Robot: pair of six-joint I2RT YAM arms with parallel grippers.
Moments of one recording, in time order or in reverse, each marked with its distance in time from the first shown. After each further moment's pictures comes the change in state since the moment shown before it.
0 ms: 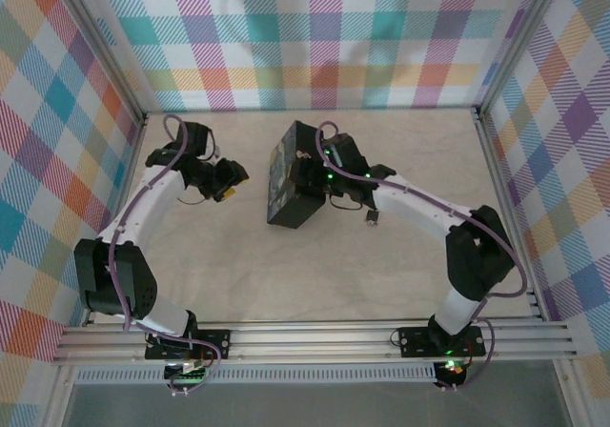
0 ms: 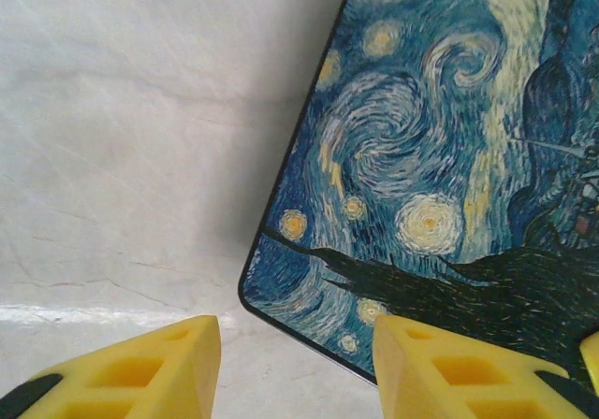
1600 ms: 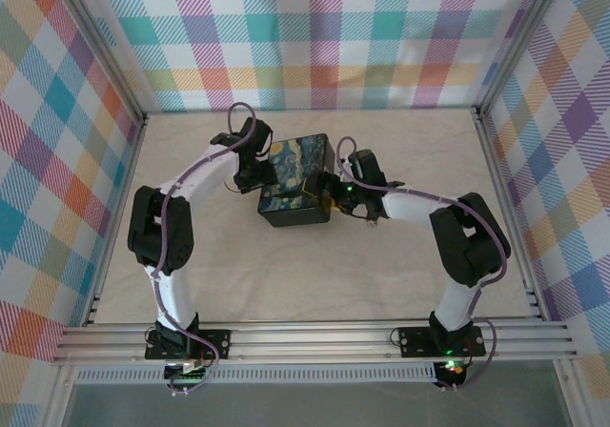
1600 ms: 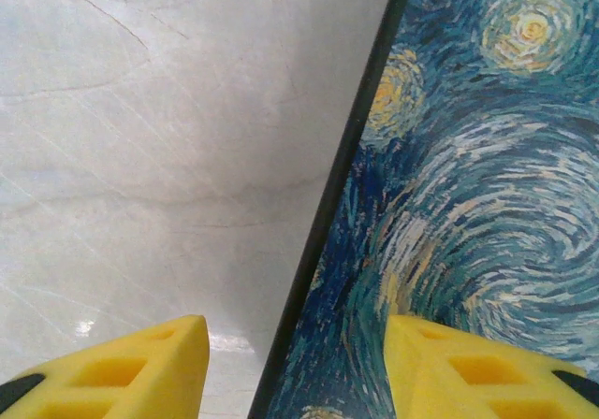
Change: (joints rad) left arm -0.222 0.376 0.255 -0.032 -0.390 0.086; right arm -0.147 0.114 -0.203 0.281 -0.349 0.064
